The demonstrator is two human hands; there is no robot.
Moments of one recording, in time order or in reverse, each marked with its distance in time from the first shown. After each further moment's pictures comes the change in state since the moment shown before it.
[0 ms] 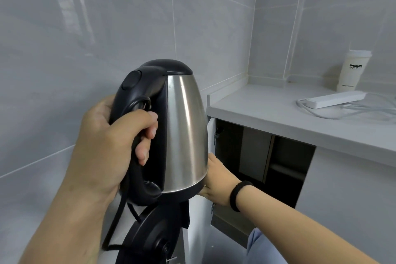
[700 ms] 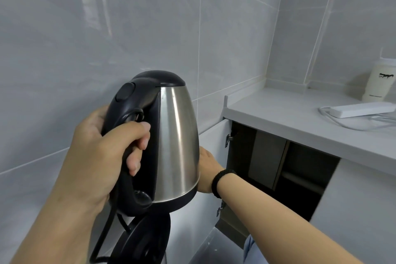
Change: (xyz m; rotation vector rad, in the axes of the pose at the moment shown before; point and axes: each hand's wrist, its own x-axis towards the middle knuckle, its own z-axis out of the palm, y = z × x) left_hand -0.002 -0.018 -0.042 0.047 0.092 -0.052; right_hand 0.057 -0.040 0.003 -0.185 -0.162 0.042
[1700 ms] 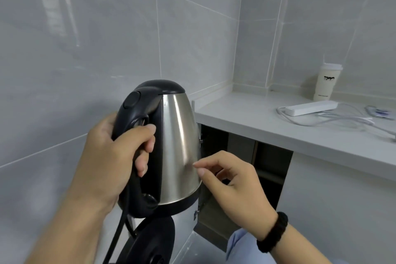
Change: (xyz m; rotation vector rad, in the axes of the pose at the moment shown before) left_hand -0.011 0.000 0.063 -0.048 -0.144 -0.001; right_hand -0.158 0.003 -0.064 0.743 0.661 0.071
